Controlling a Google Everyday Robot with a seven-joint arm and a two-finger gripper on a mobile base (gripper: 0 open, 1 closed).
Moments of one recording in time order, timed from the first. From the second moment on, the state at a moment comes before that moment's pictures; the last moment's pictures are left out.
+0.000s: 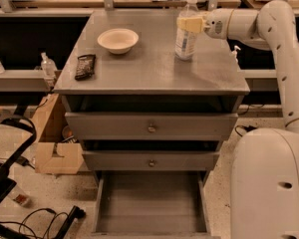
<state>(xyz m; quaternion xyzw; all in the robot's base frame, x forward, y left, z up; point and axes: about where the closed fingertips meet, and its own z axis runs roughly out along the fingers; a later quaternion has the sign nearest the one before) 0.834 -0.136 0.924 -0.33 0.69 0.34 0.55</state>
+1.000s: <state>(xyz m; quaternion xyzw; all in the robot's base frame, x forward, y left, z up) 0.834 -0.136 0.933 -0.33 0.69 0.34 0.55</state>
